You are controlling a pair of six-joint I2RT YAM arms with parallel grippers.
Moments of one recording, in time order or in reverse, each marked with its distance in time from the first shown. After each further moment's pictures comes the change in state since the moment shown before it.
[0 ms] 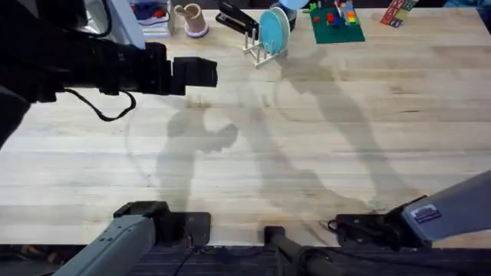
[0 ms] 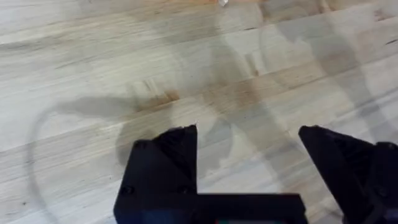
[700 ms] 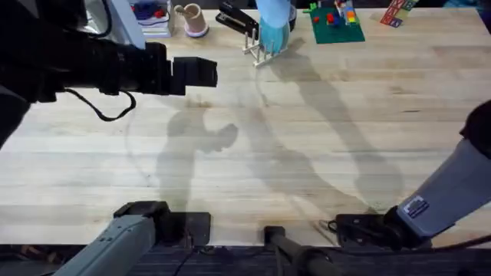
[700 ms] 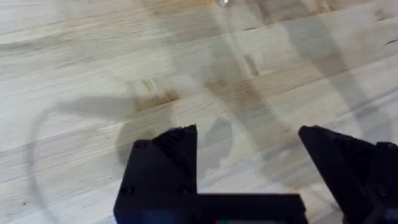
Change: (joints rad) left arm 0.000 0.000 0.000 0.000 0.000 0.000; right arm 0.039 0.180 0.000 0.108 0.046 -0.016
